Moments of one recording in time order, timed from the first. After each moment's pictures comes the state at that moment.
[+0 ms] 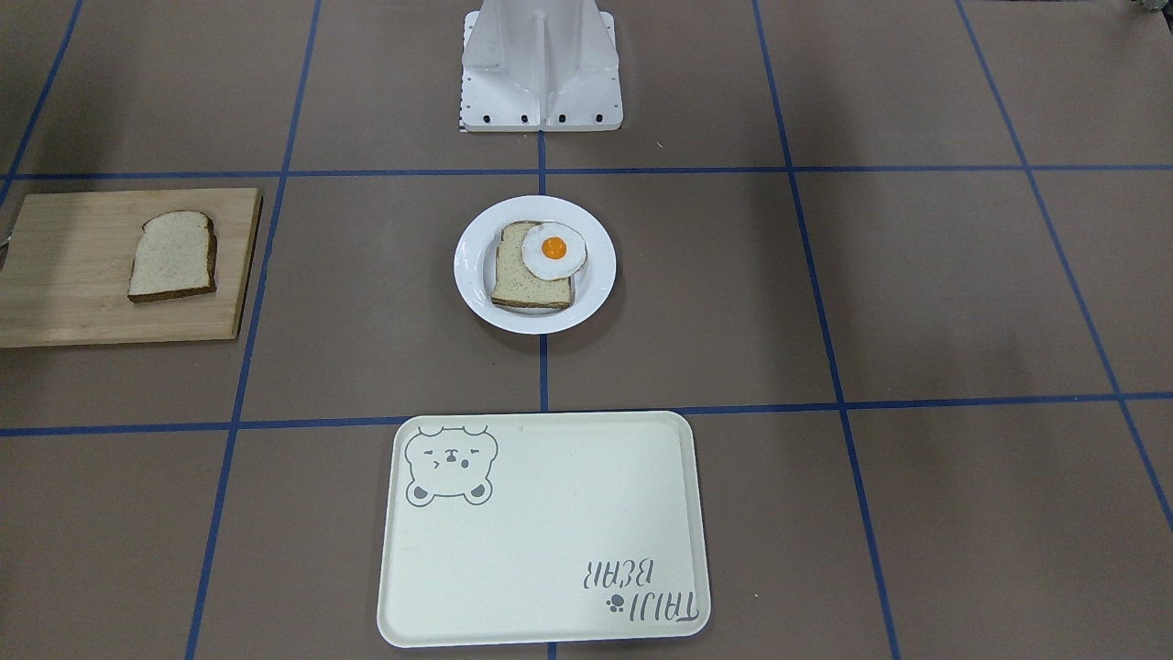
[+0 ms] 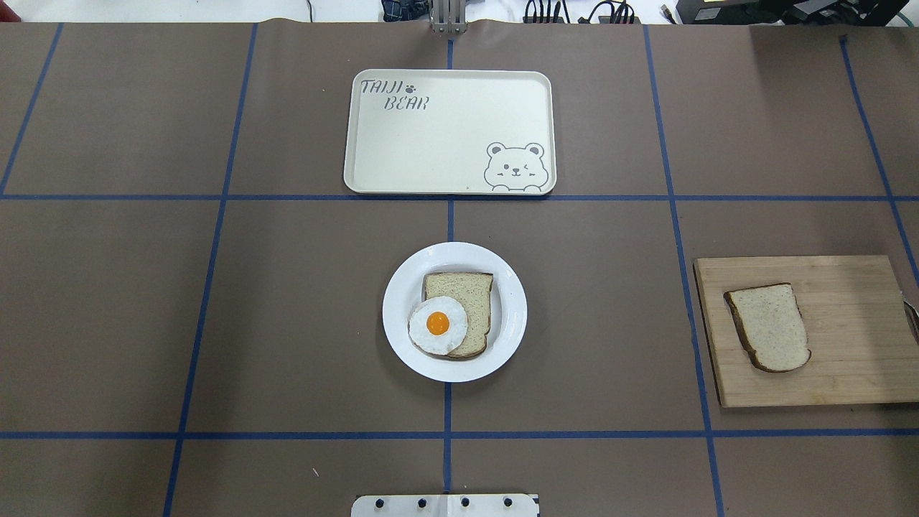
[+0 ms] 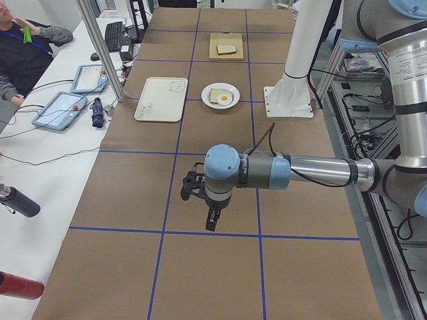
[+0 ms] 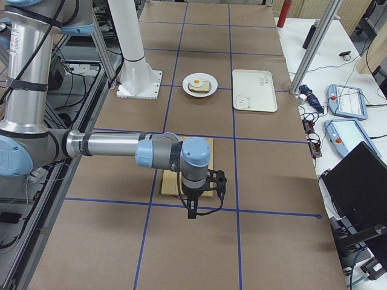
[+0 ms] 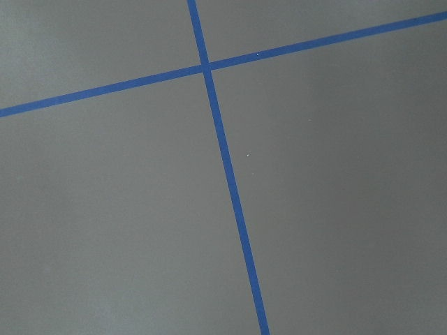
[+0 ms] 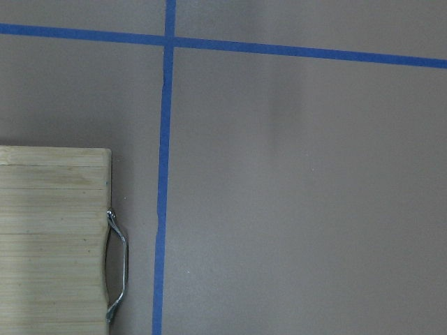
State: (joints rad) left arm -1.61 -1.30 -1.92 -1.54 -2.38 0.21; right arm 1.61 -1.78 1.81 -1.67 2.23 -0.10
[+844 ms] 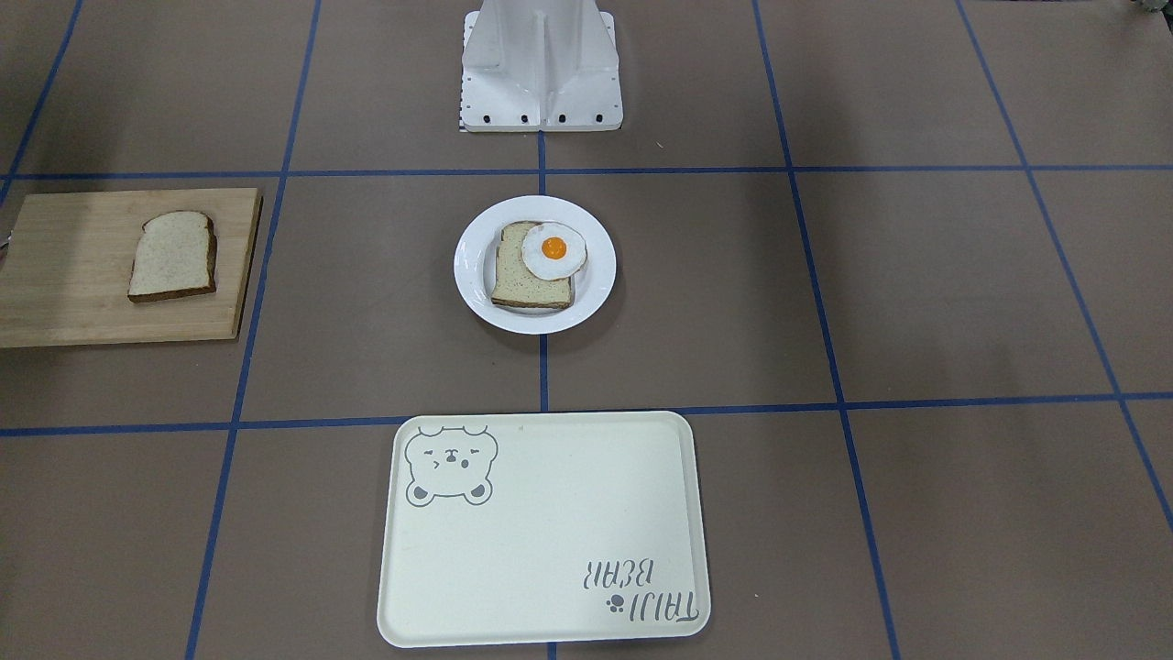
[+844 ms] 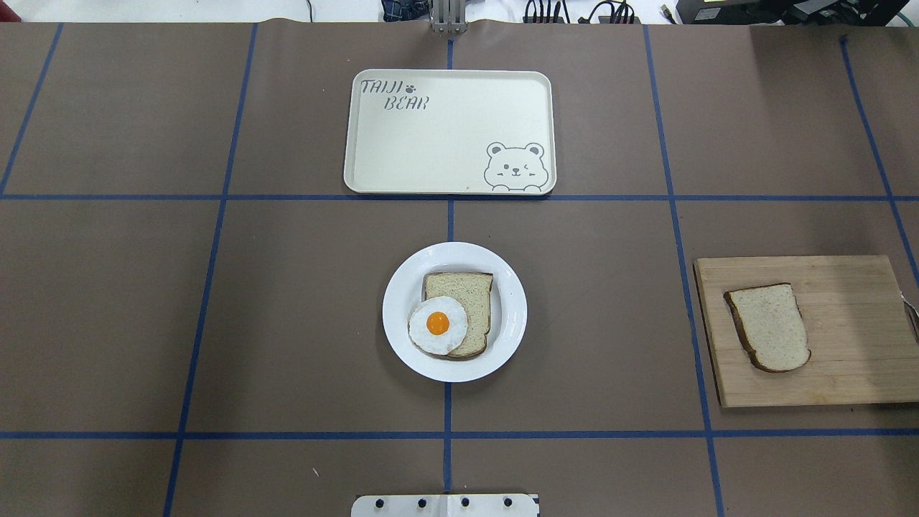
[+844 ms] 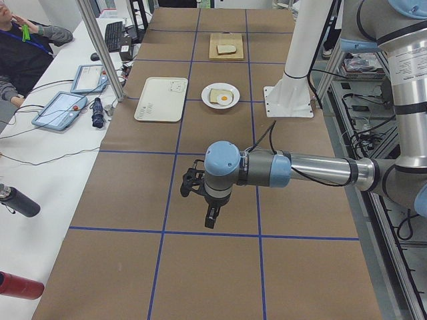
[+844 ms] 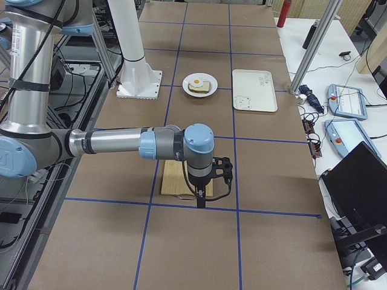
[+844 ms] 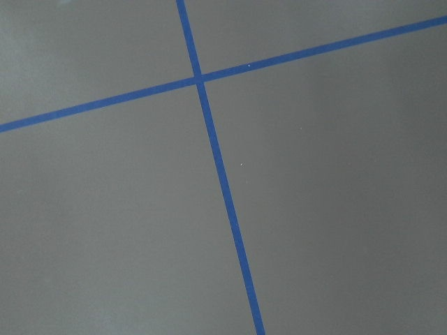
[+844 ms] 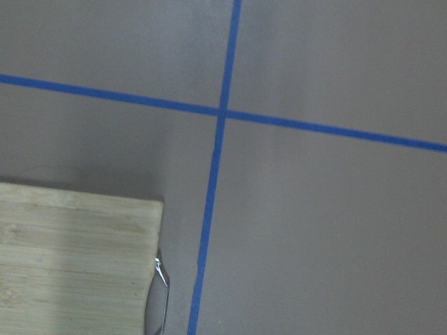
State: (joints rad) left arm -1.62 -1.33 -1.95 -1.54 -2.38 0.22; right arm 1.61 -1.73 1.87 -1.61 2.27 -0.11
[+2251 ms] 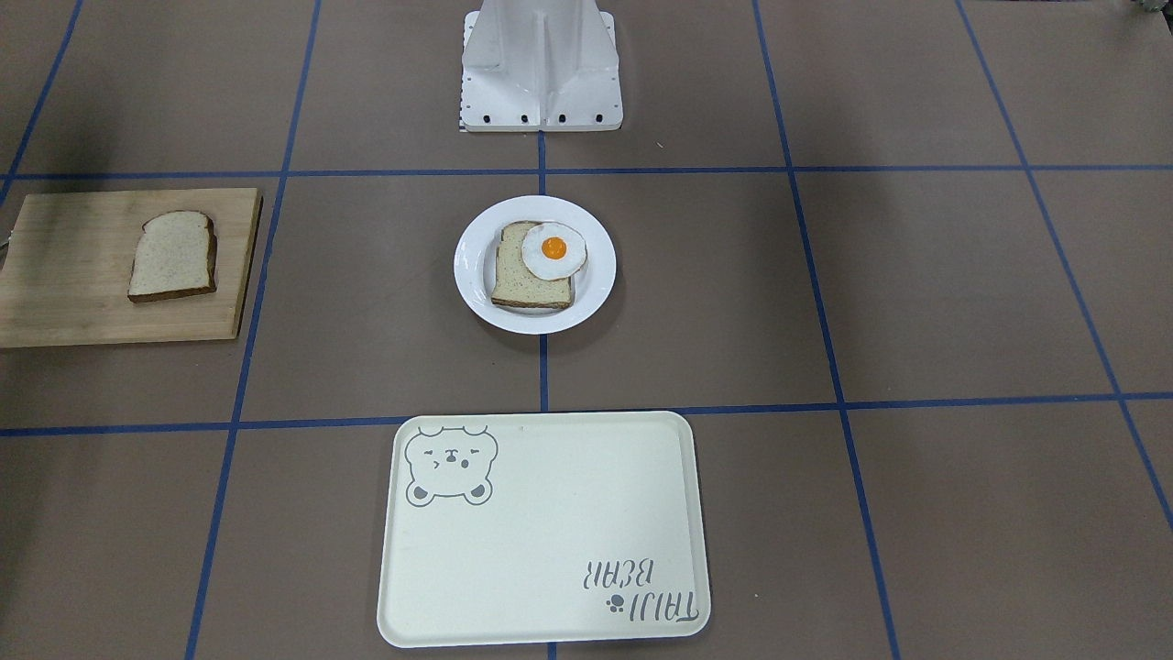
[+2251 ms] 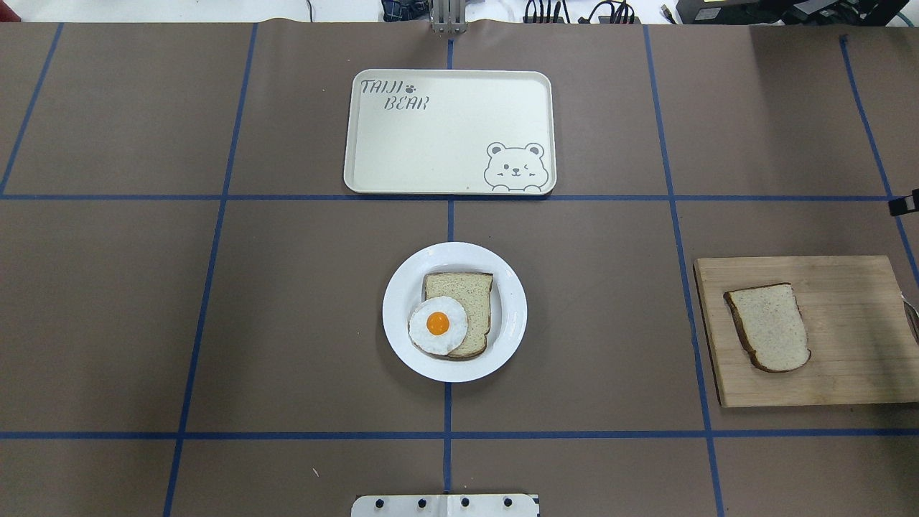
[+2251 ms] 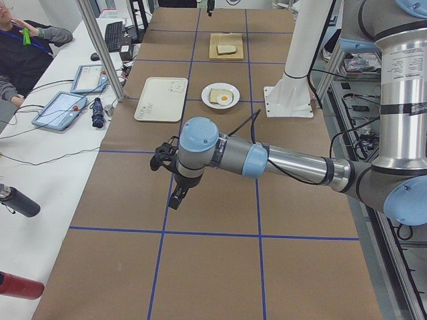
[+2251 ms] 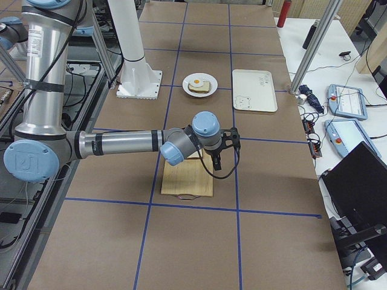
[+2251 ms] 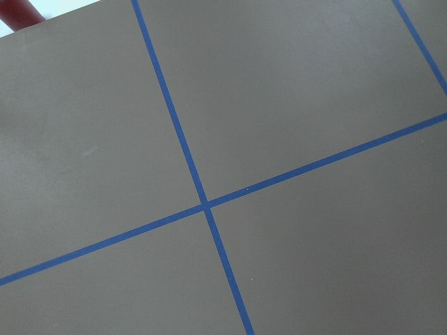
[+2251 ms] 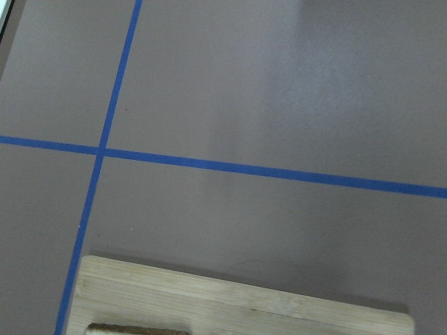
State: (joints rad) left arm -1.65 -1.48 -1.88 -1.65 -2.39 0.21; right arm 1.28 -1.73 1.78 -0.93 2.40 0.57
